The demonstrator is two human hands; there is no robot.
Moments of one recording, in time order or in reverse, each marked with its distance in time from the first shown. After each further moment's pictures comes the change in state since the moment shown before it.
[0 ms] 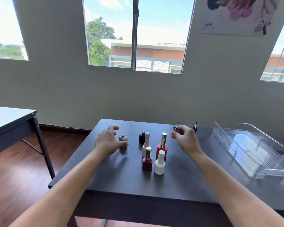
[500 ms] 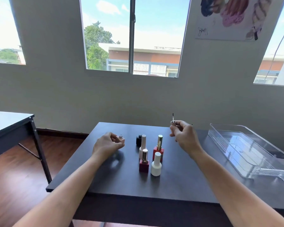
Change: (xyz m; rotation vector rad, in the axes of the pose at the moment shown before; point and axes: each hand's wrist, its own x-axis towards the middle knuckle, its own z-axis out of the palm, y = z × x) left_hand -0.003 -0.002 0.009 -0.166 0.064 -0.037; right_hand -0.008 -0.032 -0.020 0.125 0.000 -0.054
